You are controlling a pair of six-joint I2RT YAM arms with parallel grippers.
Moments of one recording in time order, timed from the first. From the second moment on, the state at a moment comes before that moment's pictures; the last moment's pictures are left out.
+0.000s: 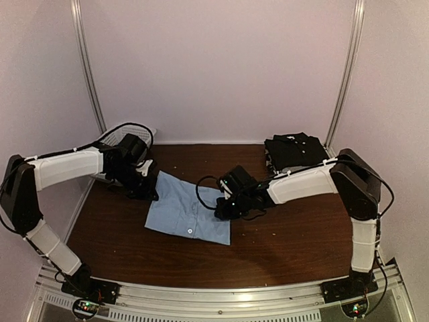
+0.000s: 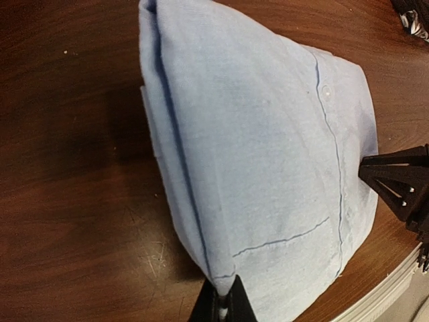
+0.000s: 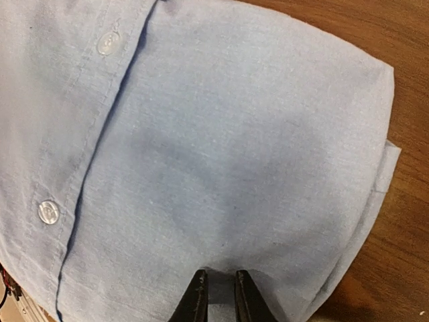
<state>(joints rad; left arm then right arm) -0.47 1.56 1.12 -0.71 0.23 -0.38 0.89 2.00 1.27 -0.15 -0.10 0.62</state>
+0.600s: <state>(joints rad) -0.47 1.52 1.35 -0.78 0.35 -0.38 0.94 2.25 1.52 0.00 -0.18 0.75</state>
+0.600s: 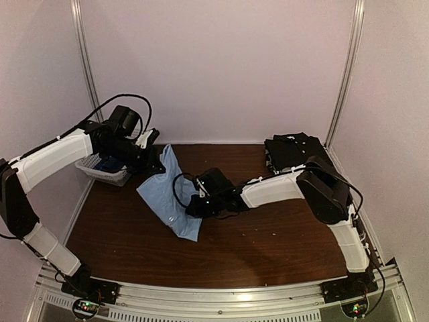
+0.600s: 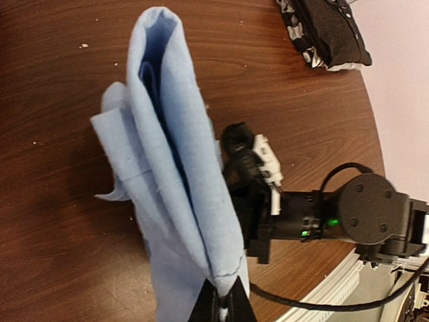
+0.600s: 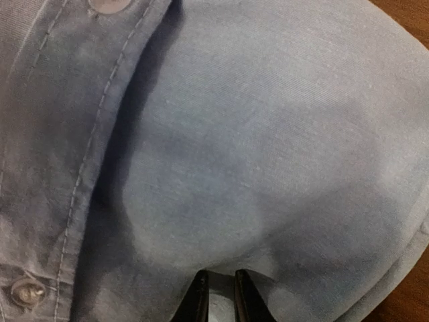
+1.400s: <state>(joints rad) -0.62 1.60 1.38 -0.56 0.46 -0.60 0.91 2.33 1.53 0.21 -0.38 0.85</state>
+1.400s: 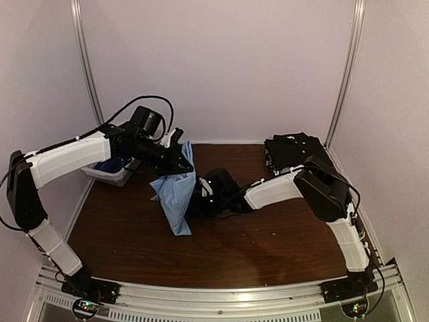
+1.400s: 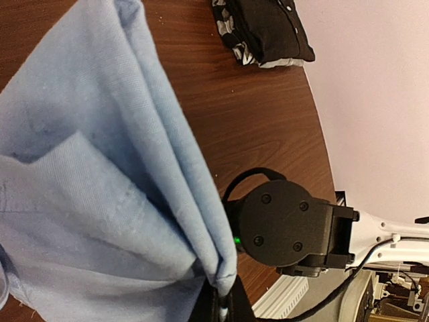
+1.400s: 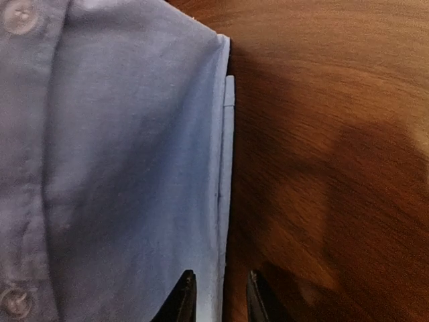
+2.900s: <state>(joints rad) -0.65 1.69 1.37 -0.43 0.31 -0.66 0.55 1.80 1.07 -0.10 -0.11 0.48</state>
